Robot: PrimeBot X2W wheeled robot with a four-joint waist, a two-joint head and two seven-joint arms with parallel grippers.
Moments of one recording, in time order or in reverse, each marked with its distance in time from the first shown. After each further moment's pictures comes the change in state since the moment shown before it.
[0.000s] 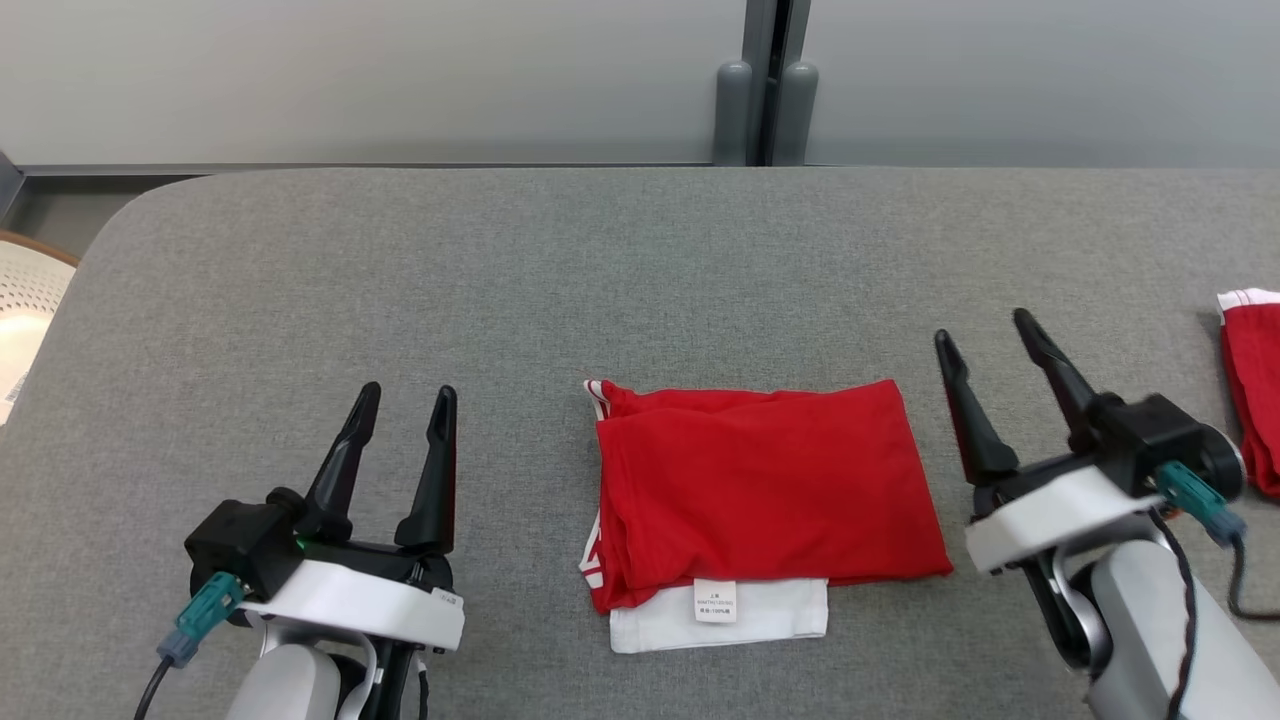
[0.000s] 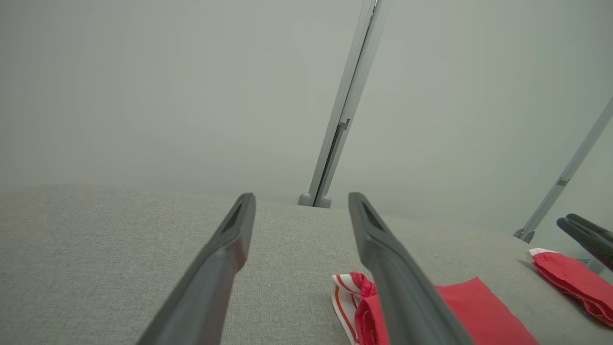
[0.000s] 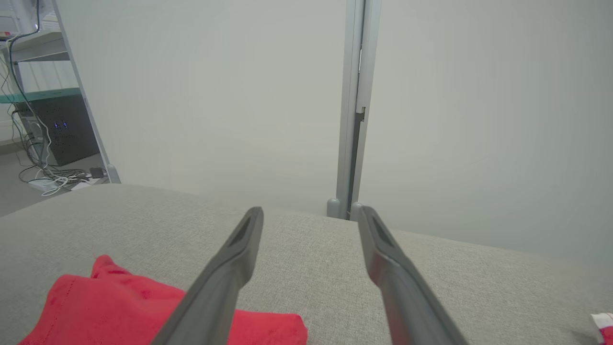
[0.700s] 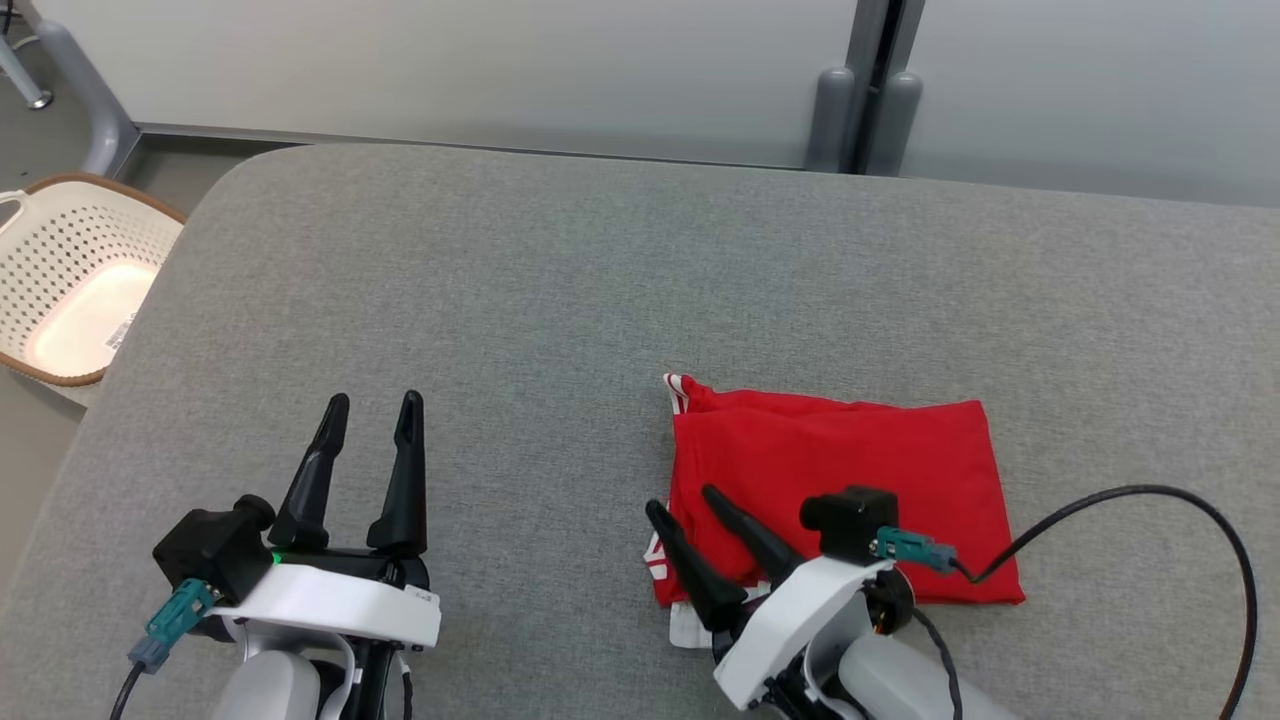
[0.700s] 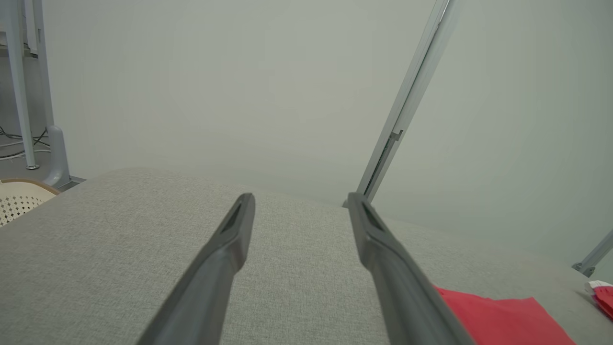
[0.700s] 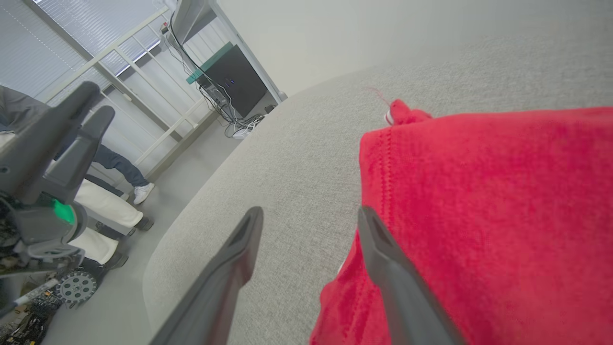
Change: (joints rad) left arm 0.005 0.000 0.033 0.034 -0.018 0.000 0.000; right arm -0.052 0.169 0.555 0.190 0.600 0.000 0.032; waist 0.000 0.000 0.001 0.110
